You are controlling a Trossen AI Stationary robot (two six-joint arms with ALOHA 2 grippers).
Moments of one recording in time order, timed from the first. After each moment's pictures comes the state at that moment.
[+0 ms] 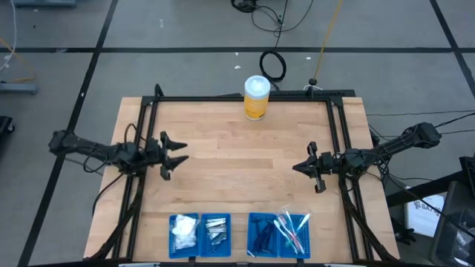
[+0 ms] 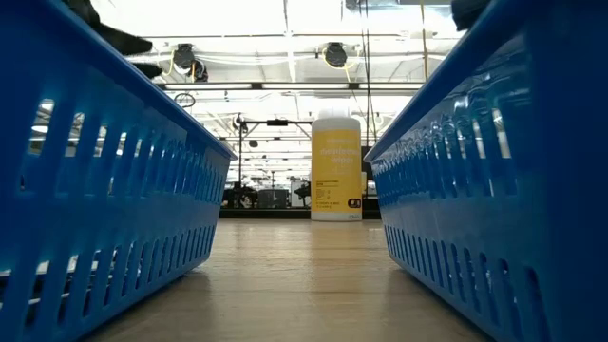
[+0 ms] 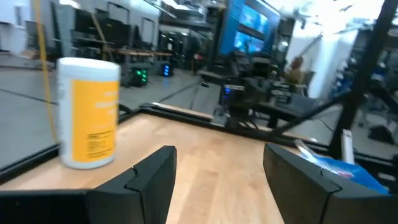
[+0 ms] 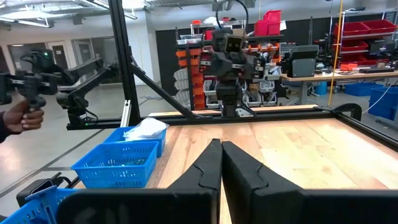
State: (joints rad) left arm -0.23 0.33 0.08 0.34 -0.40 -0.13; right arm 0.32 0.52 0.02 0.62 0.23 0.07
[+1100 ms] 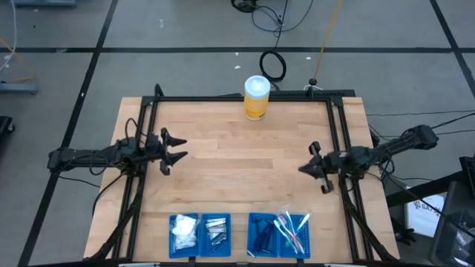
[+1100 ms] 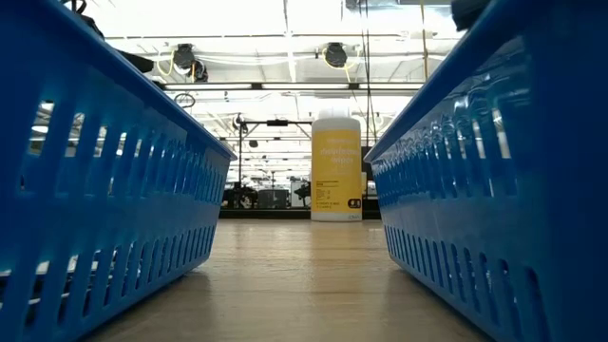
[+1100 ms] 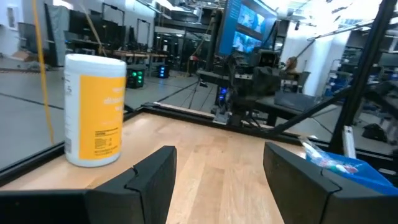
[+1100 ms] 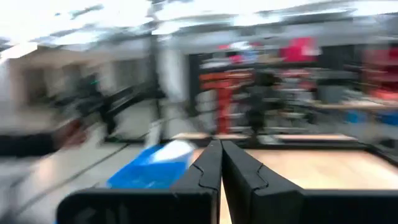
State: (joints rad) left arm 0.05 0.18 0.02 0.26 -0.10 -0.14; right arm 0.32 0.42 0.02 0.61 0.14 0.05
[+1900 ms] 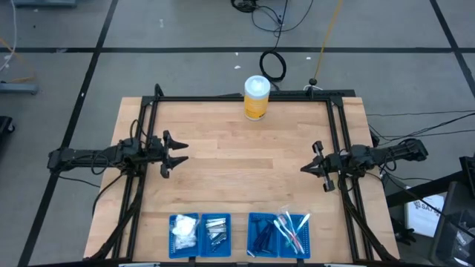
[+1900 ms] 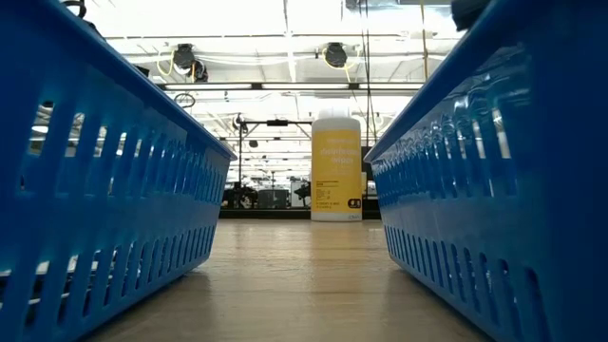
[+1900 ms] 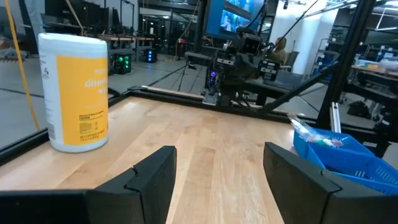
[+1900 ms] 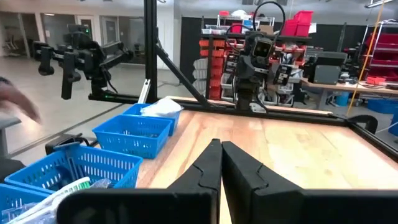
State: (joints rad) left arm 0.05 0.18 0.02 0.19 -0.03 -0.13; right arm 0.22 0.05 0.02 0.09 0.02 -0.05
